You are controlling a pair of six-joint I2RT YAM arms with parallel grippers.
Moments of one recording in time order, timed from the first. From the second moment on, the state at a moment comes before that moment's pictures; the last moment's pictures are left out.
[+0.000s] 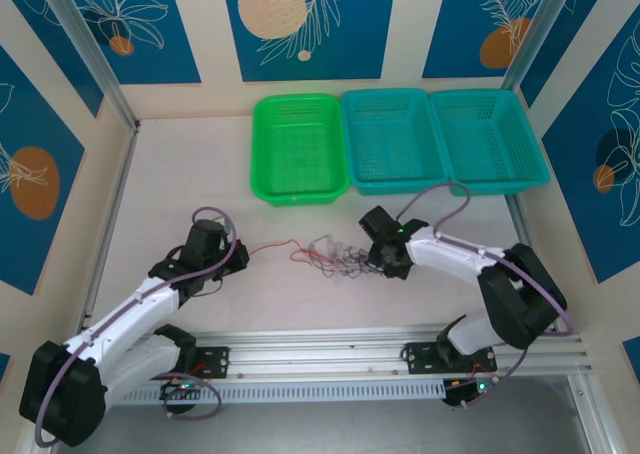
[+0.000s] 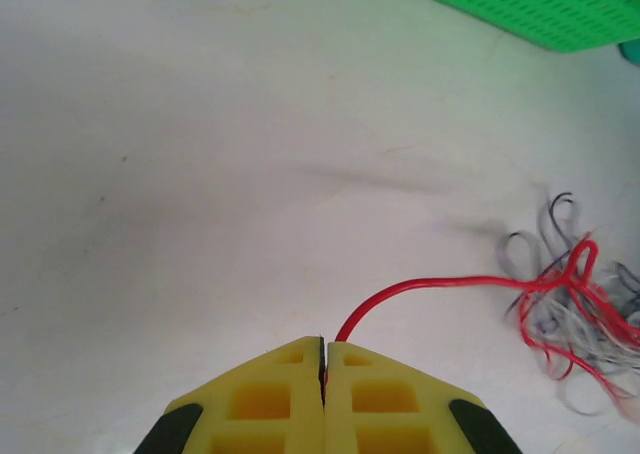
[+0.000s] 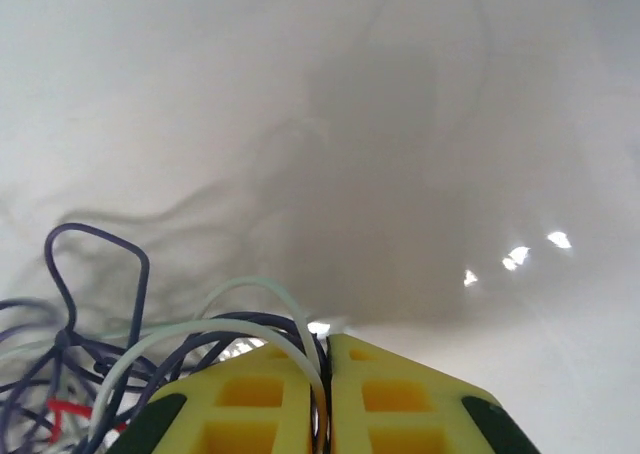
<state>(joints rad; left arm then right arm) -0.43 0.94 0.47 -0.36 0.09 -0.70 0.63 1.42 0.74 -0.70 0.14 1.06</state>
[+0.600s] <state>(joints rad) -0.43 0.98 0.46 -0.29 0.16 -0.70 0.91 1.54 1.11 -0.68 0.20 0.83</state>
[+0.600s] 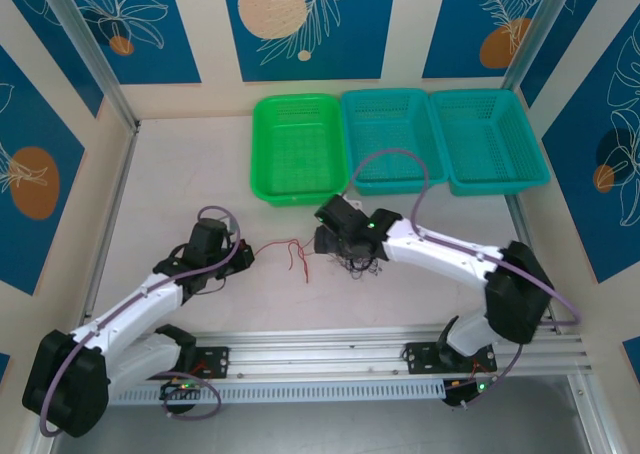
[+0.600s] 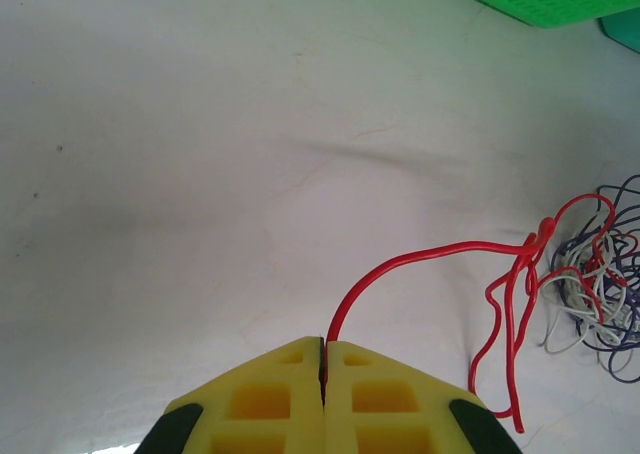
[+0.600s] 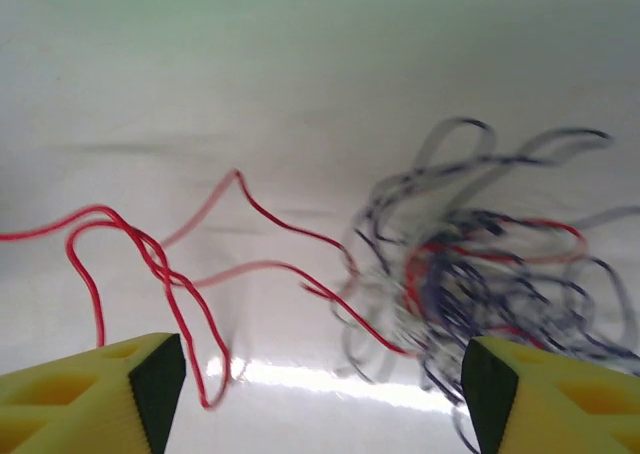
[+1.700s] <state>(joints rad) -0.35 0.87 0.49 -0.50 0.17 -0.65 0.51 1.34 0.62 -0.36 -0.15 1.04</state>
